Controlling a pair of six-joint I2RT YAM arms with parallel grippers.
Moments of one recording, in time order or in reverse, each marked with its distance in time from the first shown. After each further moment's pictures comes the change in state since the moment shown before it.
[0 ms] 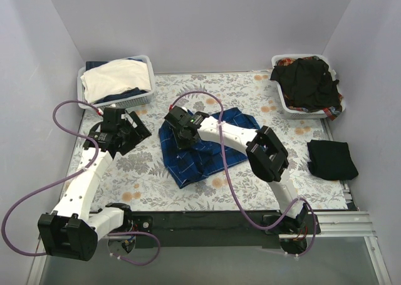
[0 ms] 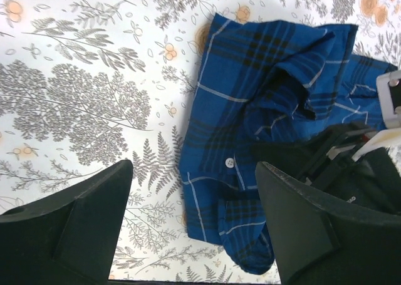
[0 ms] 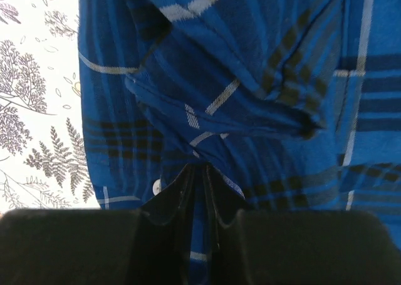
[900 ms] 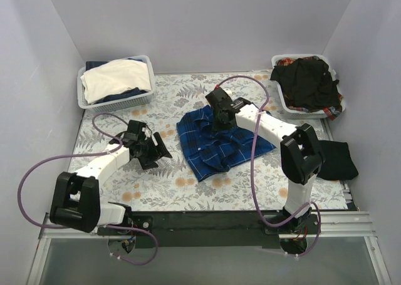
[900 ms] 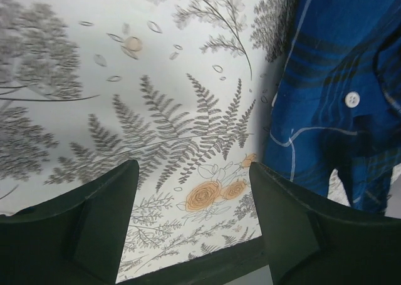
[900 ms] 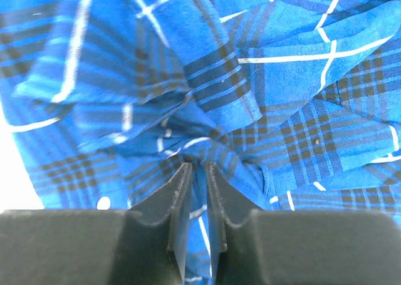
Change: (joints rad) left arm -0.077 0.220 -0.269 0.274 0.298 0.011; right arm -0.285 -0.270 -0.283 0.033 0.142 -0.013
